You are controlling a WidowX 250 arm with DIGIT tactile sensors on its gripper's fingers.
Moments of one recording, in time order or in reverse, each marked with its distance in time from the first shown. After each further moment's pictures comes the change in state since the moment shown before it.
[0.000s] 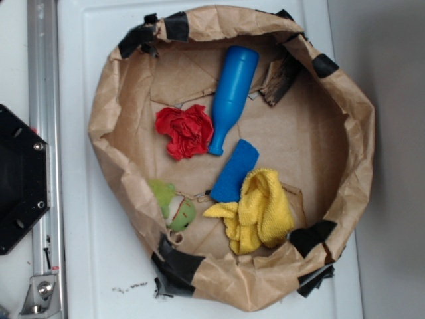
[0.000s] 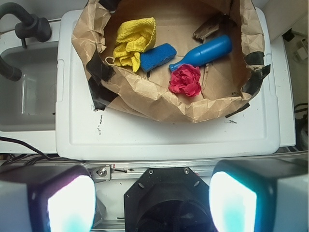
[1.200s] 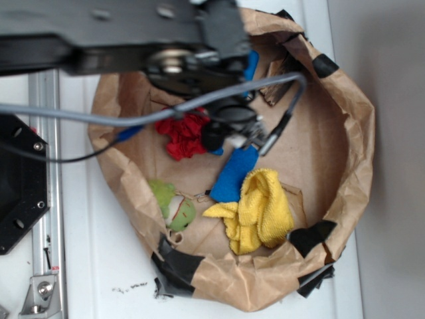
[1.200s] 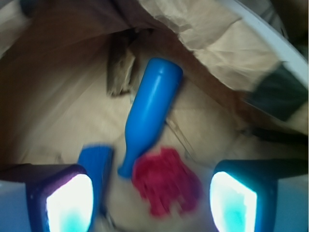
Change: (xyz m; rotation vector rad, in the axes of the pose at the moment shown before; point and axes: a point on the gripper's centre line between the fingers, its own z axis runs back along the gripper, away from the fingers) arm 0.120 0.076 -0.154 0.099 -0.053 0.899
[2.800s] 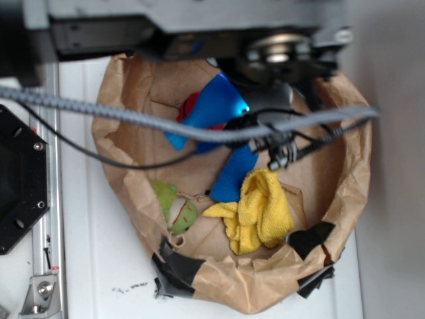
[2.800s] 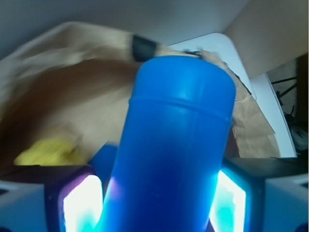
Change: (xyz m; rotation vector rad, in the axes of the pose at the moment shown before) arm 0.003 -0.028 0.071 0.057 0.053 -0.619
